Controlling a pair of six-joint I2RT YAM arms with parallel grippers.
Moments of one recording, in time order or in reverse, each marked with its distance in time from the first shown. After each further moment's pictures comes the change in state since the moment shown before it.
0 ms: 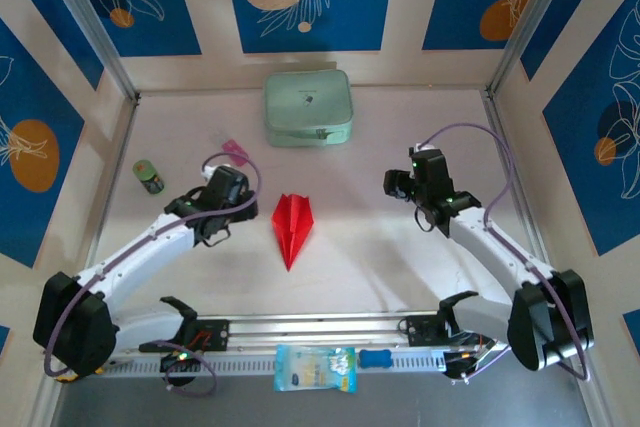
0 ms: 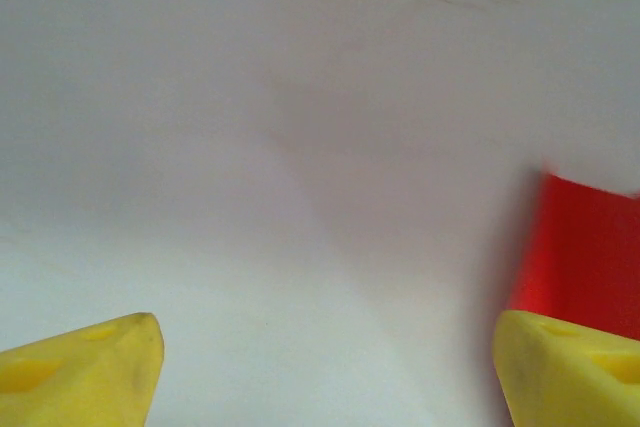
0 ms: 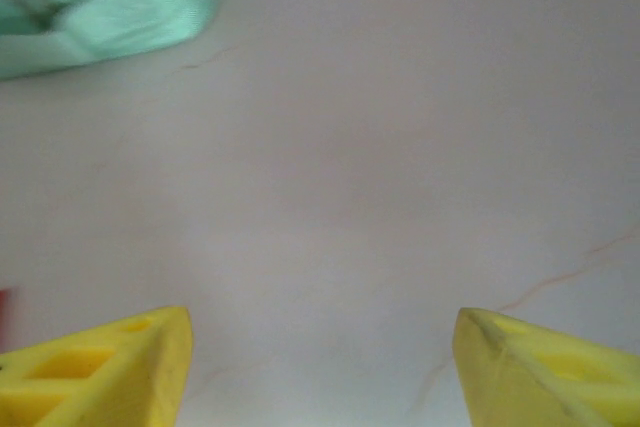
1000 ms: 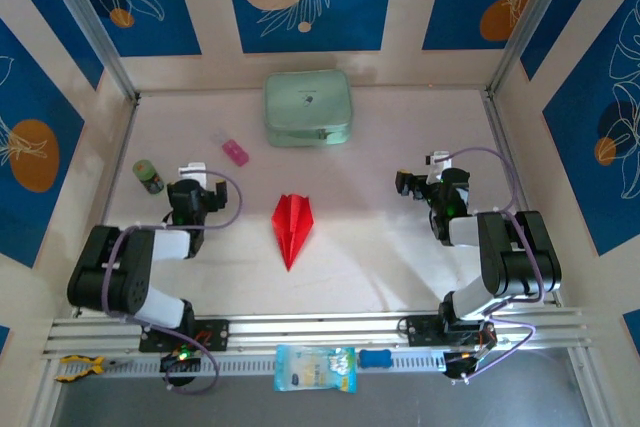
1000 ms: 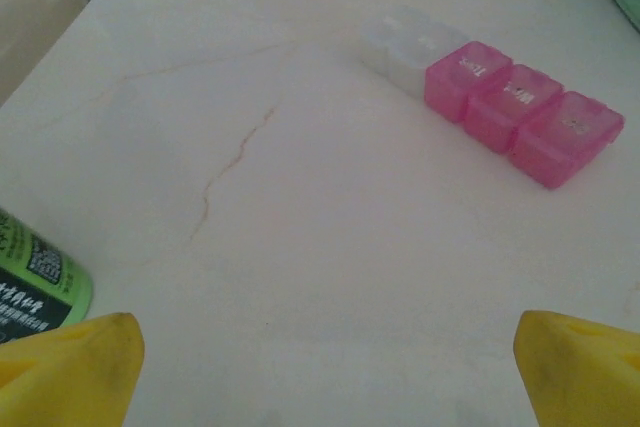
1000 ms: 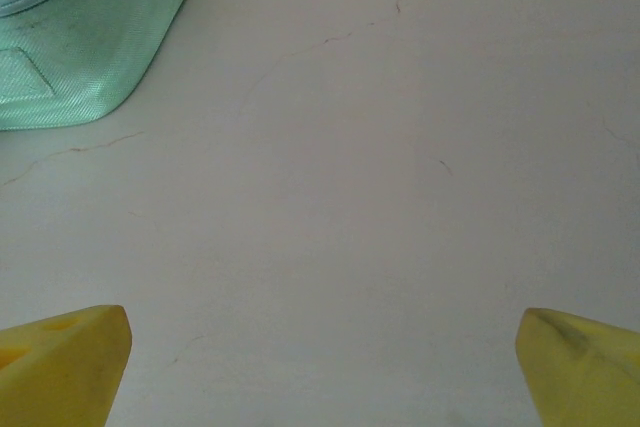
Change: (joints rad) left arm 0.395 0.350 -0.450 1.359 0.112 0.584; right arm -0.292 0.342 -0.312 0.991 -0.285 -0.252
